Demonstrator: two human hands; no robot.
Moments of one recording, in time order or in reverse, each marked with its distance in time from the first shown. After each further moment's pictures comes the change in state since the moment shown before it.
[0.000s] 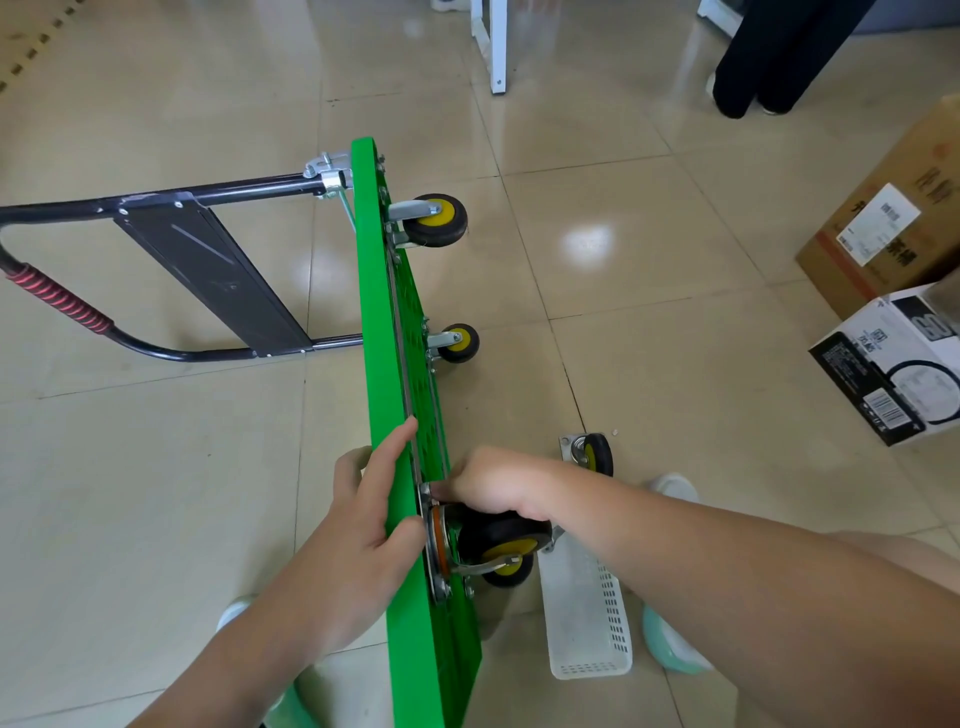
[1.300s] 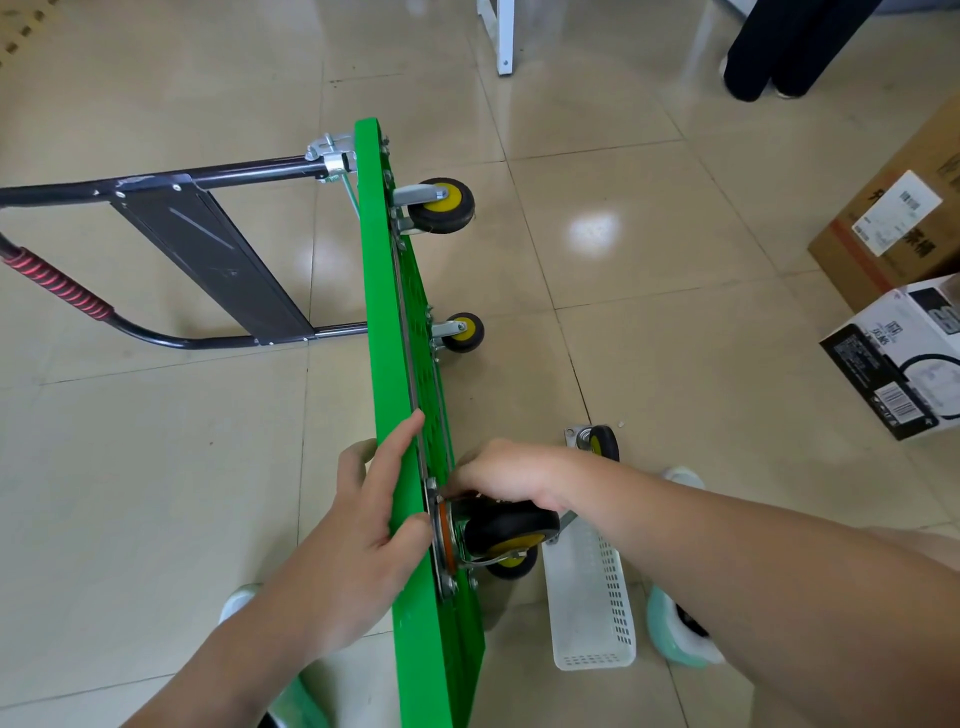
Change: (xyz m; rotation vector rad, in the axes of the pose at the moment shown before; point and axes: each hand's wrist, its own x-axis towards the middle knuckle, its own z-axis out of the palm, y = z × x) left_hand -0.001 -0.001 -0.002 0.014 -0.019 0.002; right_hand 0.010 0.011 -0.007 0.168 -0.114 0.006
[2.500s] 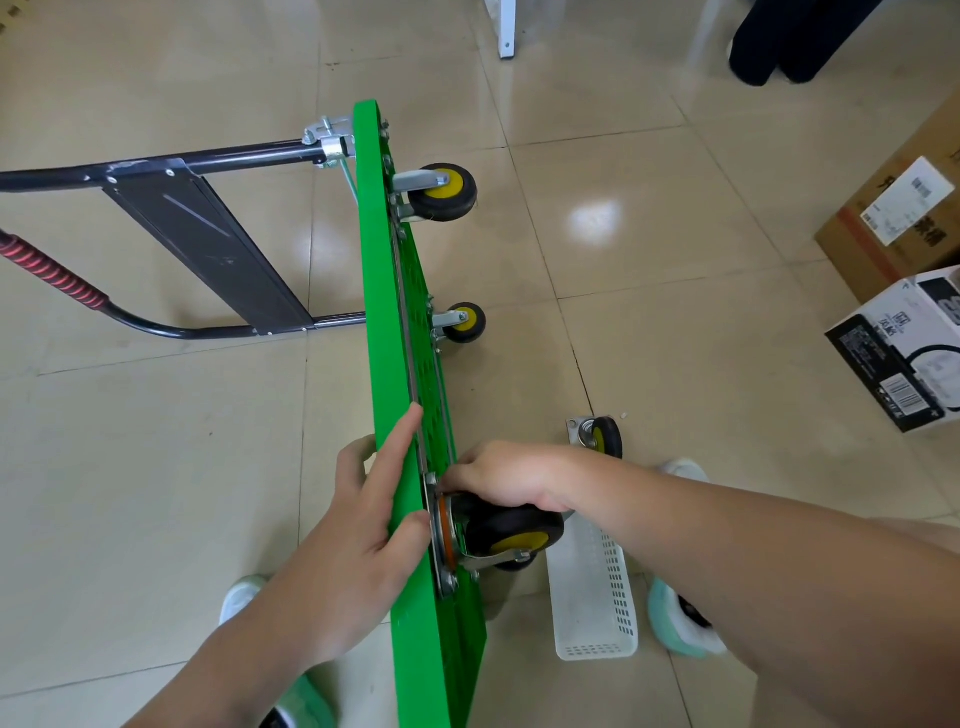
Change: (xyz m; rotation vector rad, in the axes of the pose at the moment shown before) left_hand -0.005 -0.003 0.000 -0.011 -0.023 -0.013; right_hand 0.003 0.004 0.009 -0.044 -0.004 -0.039
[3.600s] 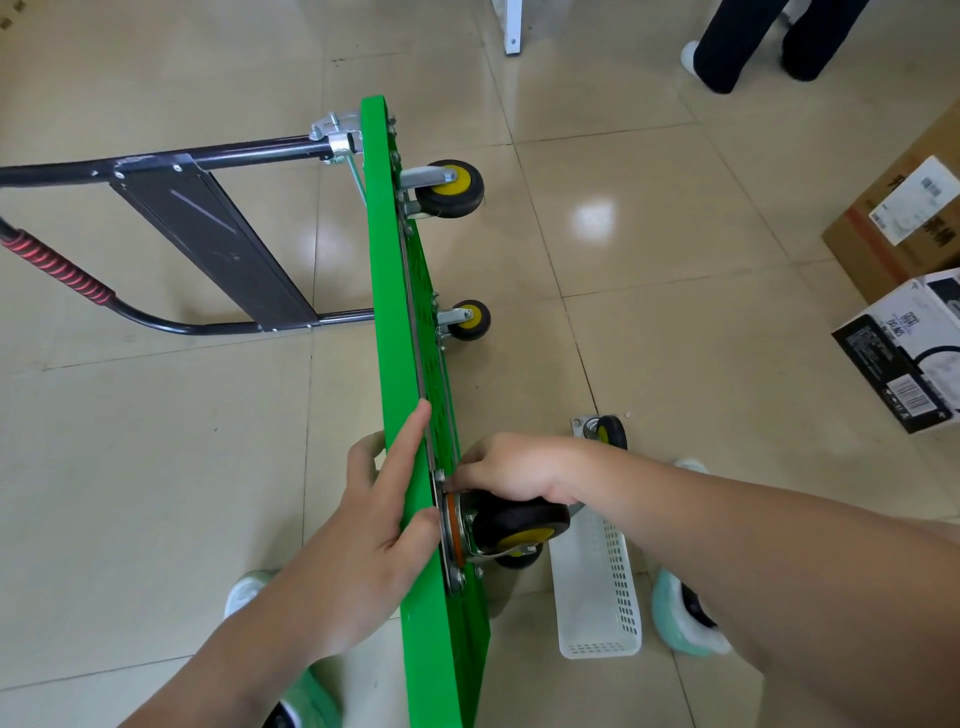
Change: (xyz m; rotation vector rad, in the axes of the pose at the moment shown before) left_hand 0.001 -0.003 -0.001 0.076 -0.023 0.008; right_hand 0.009 0.006 -0.007 -0.011 -0.036 -0.069
